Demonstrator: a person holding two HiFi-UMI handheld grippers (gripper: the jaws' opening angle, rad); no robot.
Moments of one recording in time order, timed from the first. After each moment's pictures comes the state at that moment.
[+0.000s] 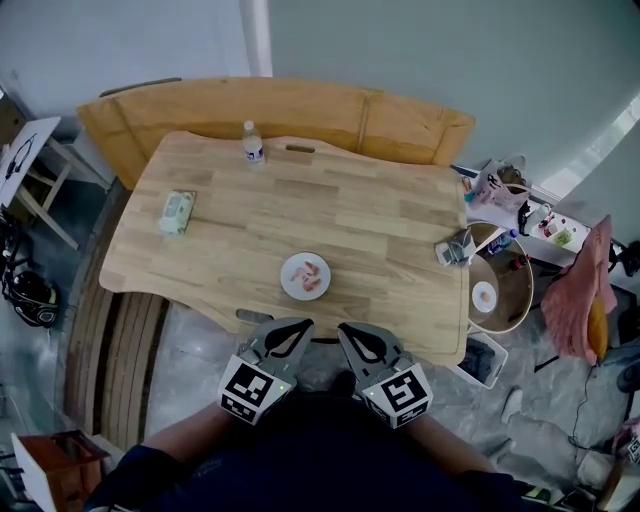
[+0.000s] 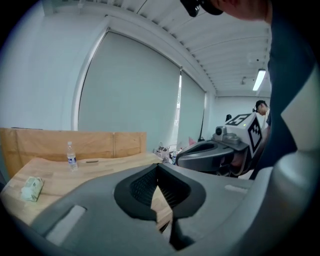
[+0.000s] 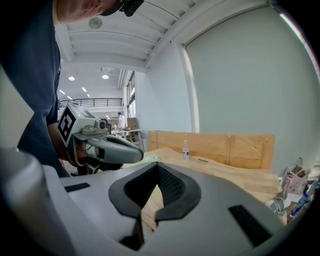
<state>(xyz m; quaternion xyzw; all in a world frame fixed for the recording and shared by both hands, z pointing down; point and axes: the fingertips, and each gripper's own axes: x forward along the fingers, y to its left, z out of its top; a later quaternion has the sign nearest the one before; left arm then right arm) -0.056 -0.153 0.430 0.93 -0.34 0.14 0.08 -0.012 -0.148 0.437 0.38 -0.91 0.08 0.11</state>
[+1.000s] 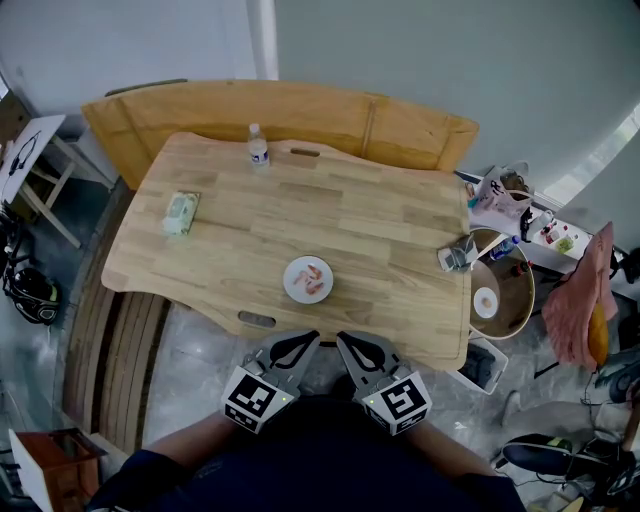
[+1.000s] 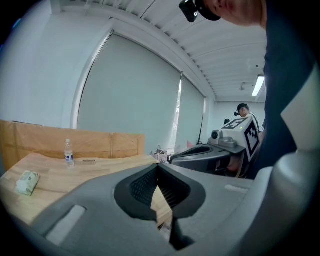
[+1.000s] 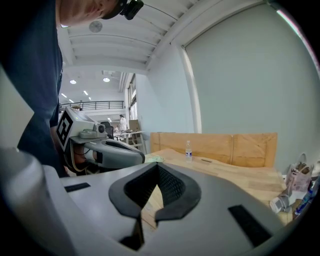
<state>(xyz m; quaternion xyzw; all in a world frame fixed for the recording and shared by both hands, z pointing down) -0.052 -0.138 0.432 0.93 -0.34 0.12 0.09 -0.020 -0.139 0.439 0.37 -0.92 0.08 0.10</state>
